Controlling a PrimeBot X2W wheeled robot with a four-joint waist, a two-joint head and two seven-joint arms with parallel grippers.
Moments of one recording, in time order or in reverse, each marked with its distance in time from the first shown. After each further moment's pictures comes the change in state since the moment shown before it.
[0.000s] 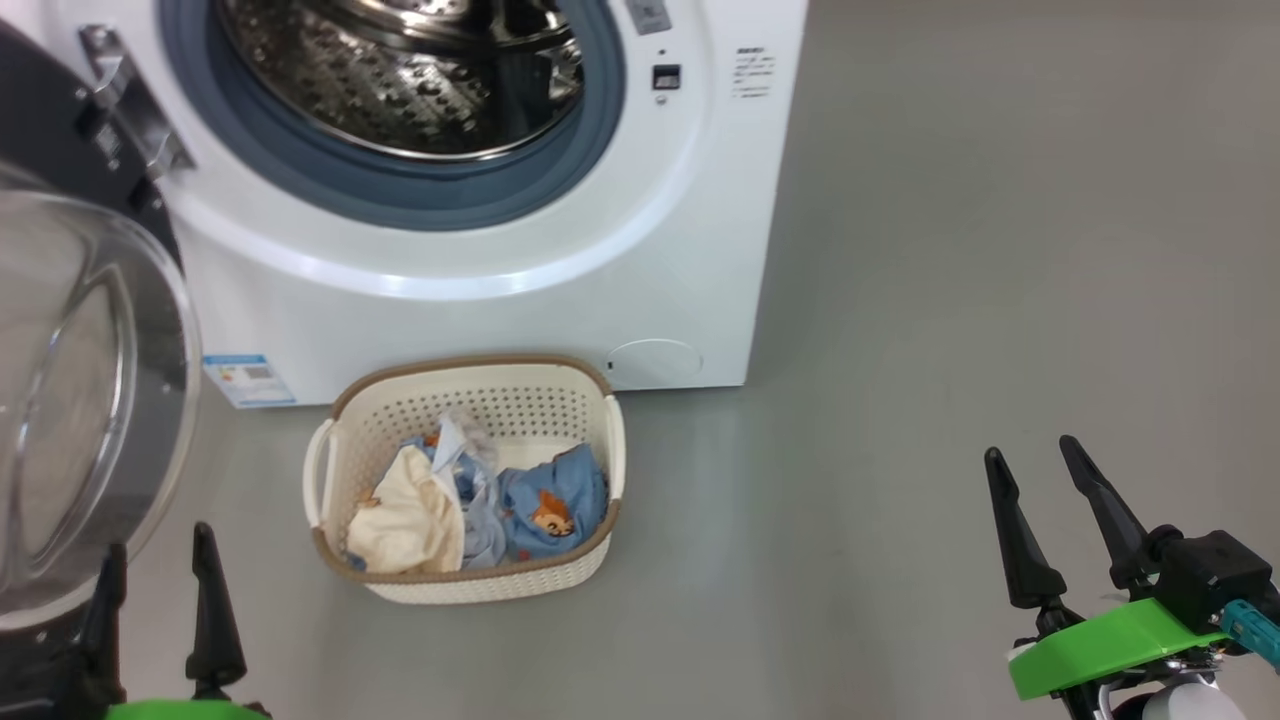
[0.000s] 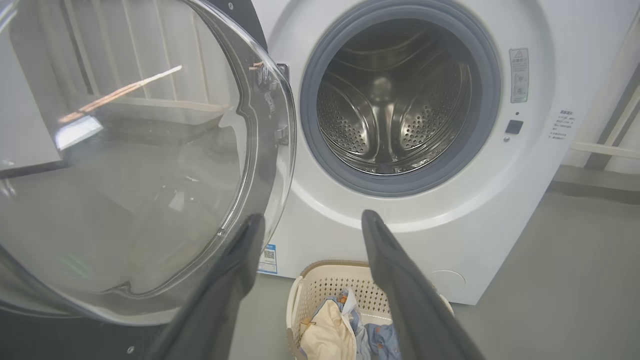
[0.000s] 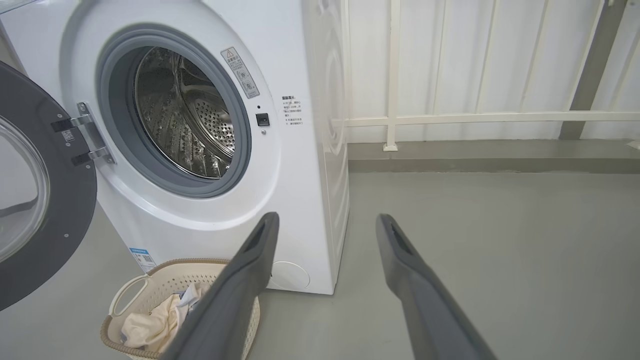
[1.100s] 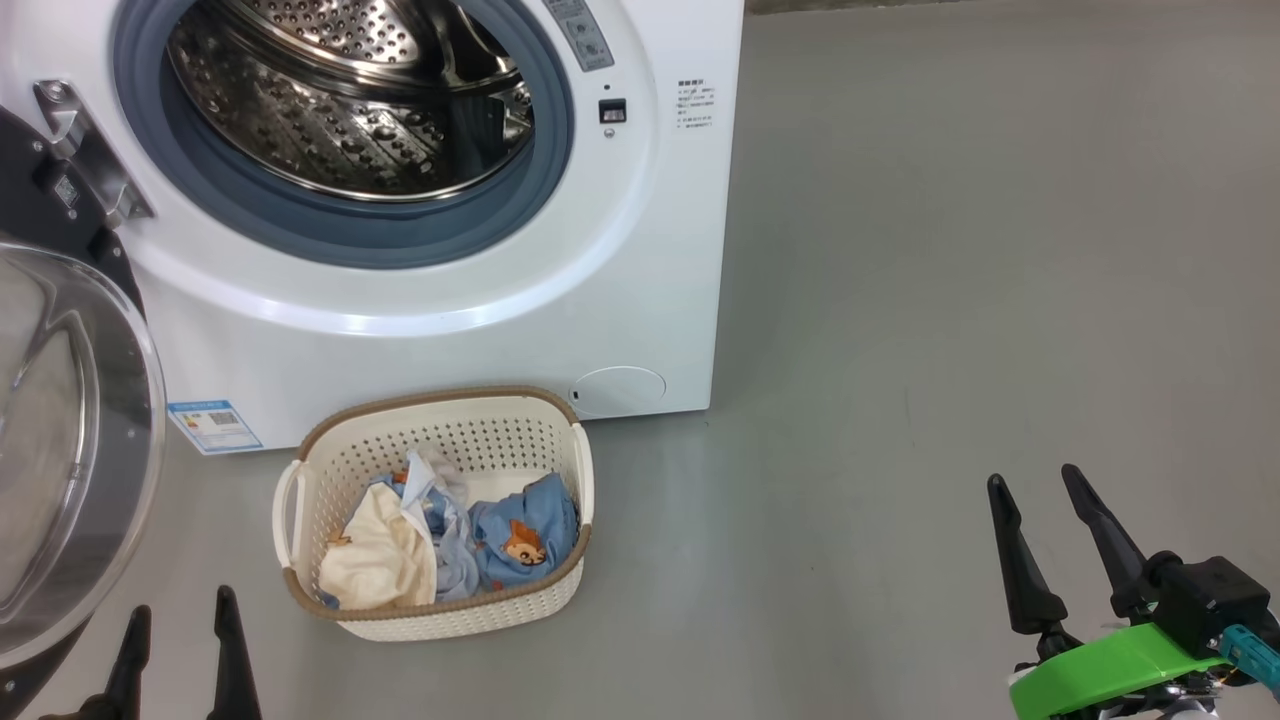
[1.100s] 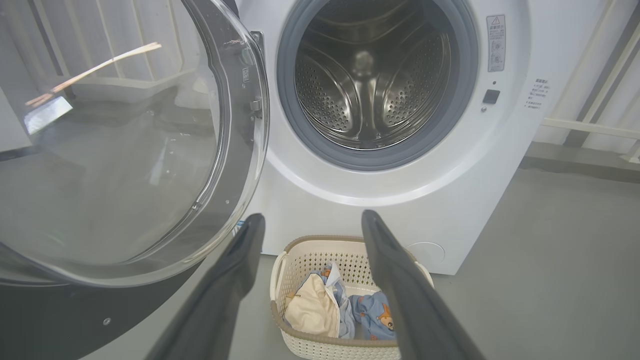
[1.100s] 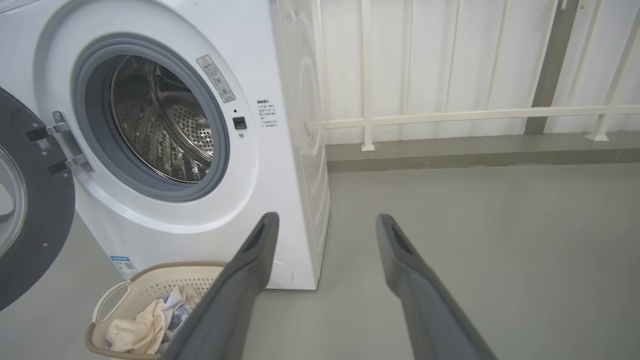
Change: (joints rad) left arm 0.087 -0.001 -0.021 0.016 -0.011 0.007 0.000; right arm 0.040 0.018 -0.015 -0.002 -0.007 0.000 0.000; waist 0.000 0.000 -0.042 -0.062
